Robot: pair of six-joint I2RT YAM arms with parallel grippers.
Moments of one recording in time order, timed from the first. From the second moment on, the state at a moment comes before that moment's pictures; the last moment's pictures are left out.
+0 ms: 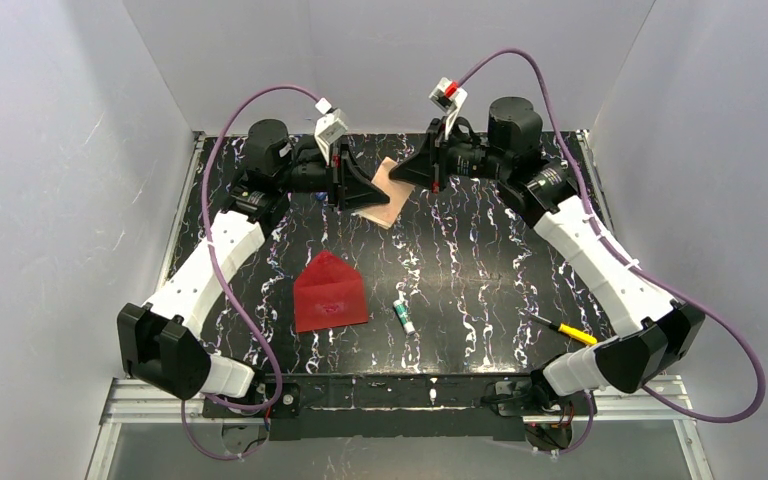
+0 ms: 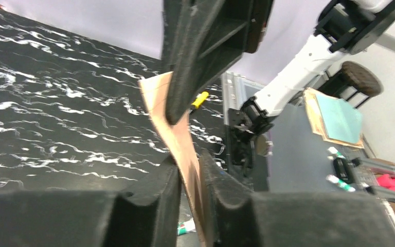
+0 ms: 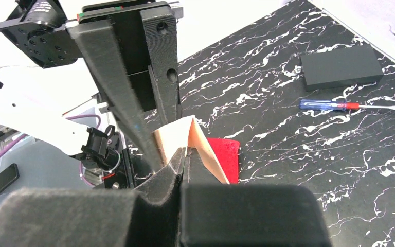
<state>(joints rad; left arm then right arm) -0.39 1.38 1.29 0.02 1.18 -0.27 0.58 1.41 1.56 -0.31 -0.72 0.22</state>
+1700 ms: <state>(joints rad) -0.36 1.48 1.47 0.31 0.89 -0.91 0.57 1.34 1.15 0.68 -0.36 1.07</state>
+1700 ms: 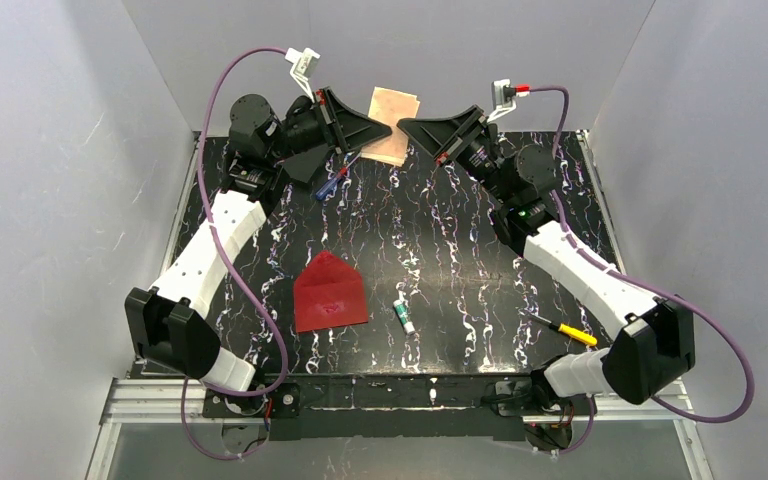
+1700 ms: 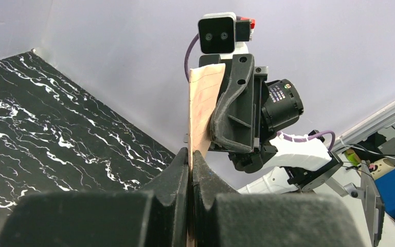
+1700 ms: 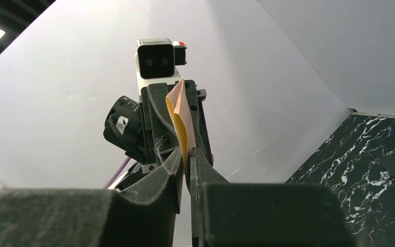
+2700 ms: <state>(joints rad) -0.30 1.24 1.10 -0.55 0.21 -0.40 0.57 1.40 1.21 0.03 -0.22 0.65</state>
